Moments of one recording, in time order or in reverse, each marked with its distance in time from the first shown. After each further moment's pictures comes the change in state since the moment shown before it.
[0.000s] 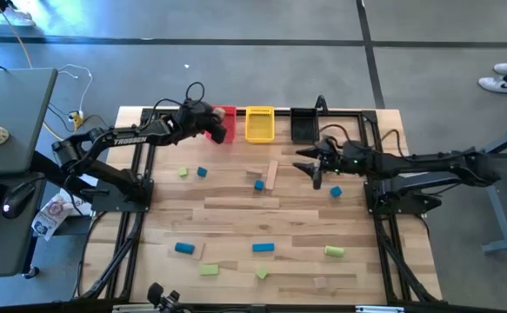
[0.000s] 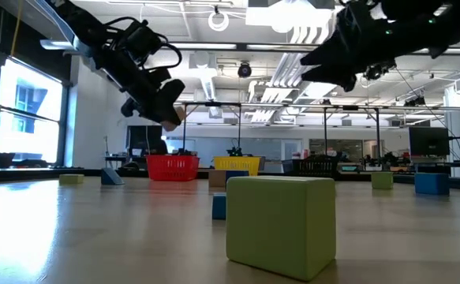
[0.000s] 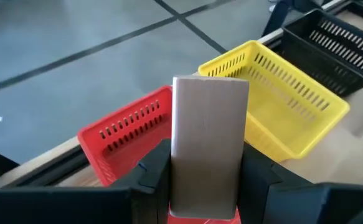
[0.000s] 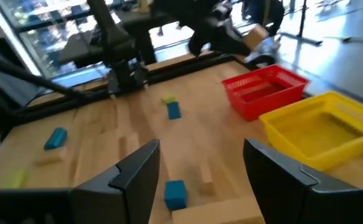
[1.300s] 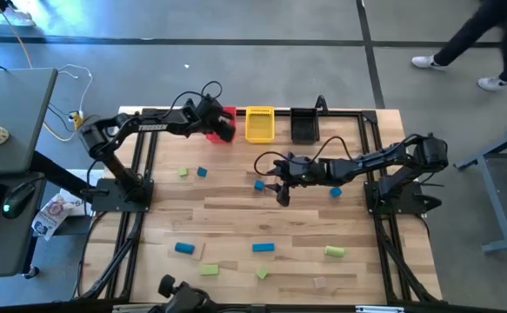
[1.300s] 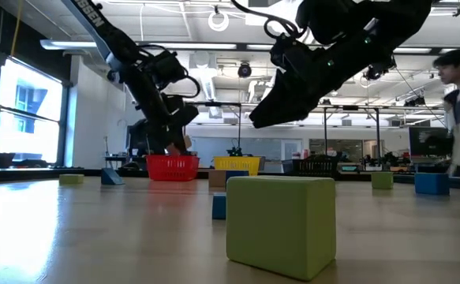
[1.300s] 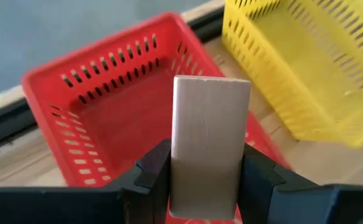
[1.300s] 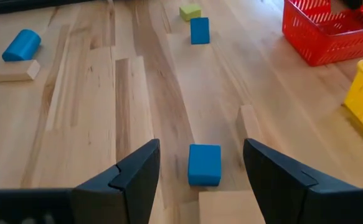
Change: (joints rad) left arm 0.032 0.281 0.200 -0.207 0.064 -0.117; right arm 0.135 0.587 0.288 -0.030 0.051 -0.073
